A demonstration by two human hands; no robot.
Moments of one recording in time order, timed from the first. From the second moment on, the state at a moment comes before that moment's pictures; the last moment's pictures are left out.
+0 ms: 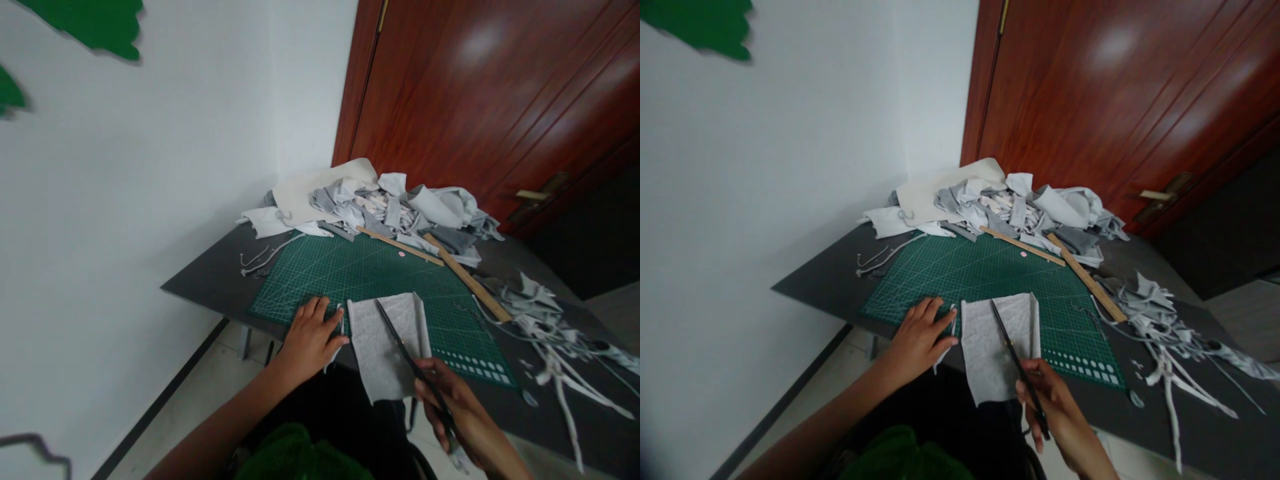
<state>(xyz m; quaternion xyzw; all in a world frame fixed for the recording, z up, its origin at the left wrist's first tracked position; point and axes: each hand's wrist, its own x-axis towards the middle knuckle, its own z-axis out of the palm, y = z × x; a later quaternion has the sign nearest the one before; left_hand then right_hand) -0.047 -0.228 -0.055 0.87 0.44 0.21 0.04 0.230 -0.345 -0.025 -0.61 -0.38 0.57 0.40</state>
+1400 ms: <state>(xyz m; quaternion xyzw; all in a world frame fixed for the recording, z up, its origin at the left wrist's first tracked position) 0.025 0.033 -0.027 0.77 0.57 0.22 0.19 0.285 -0.099 -0.041 -0.32 -0.36 0.84 0.24</state>
